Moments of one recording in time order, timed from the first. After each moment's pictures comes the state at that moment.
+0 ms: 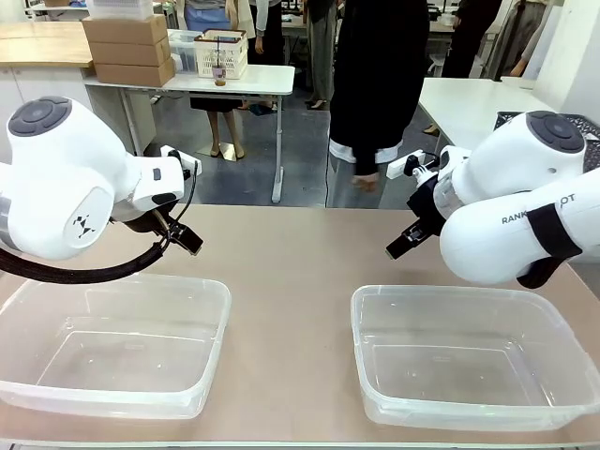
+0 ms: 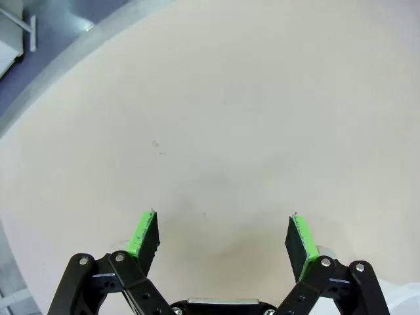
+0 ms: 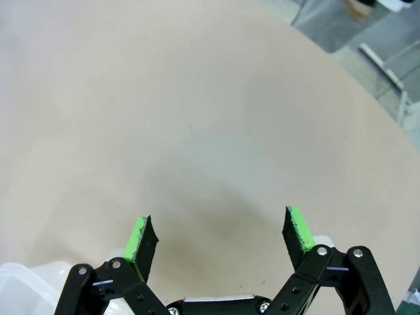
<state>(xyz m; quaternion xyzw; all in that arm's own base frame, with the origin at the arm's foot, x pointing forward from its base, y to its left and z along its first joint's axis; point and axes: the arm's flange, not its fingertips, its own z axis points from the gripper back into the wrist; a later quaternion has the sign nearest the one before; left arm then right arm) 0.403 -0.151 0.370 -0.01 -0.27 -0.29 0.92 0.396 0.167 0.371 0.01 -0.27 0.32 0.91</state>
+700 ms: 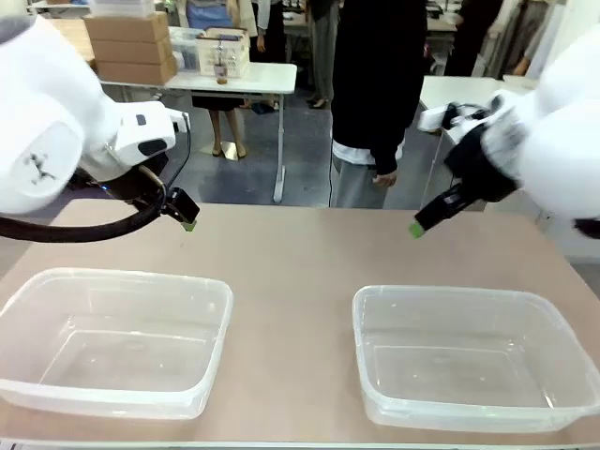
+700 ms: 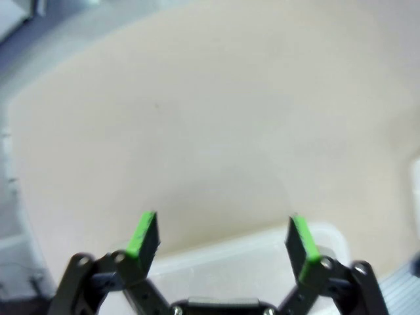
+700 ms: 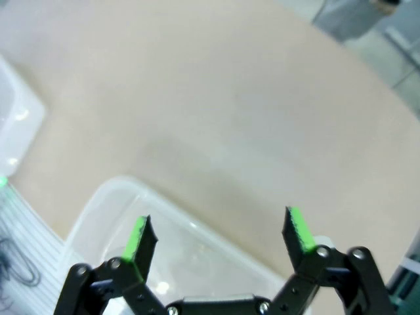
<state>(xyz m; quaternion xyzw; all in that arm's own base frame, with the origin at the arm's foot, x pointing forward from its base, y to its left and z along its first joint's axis) 0.331 -0.158 0.488 -0.04 -0.24 -0.21 0.95 0.313 0.142 0.510 0.08 -0.23 0.30 0.92</state>
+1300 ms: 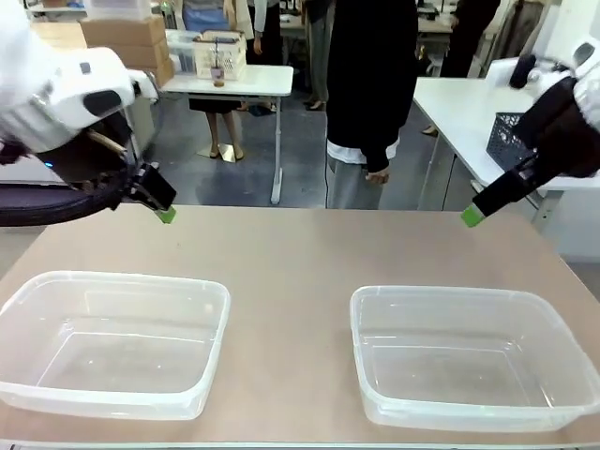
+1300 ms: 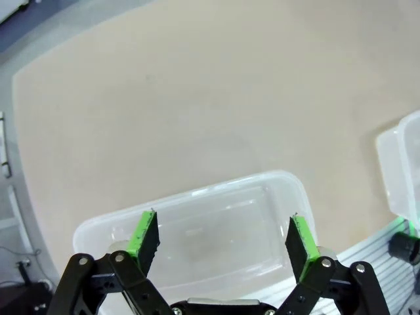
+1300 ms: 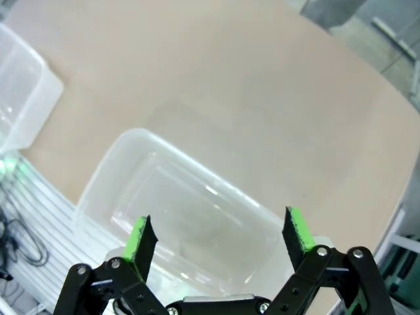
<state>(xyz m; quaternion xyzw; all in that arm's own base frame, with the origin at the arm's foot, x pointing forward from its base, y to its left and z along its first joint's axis) 0.286 -0.156 0.529 -0.06 -0.23 -0.20 0.95 0.267 0.118 0.551 0.07 -0.23 0.29 0.93</state>
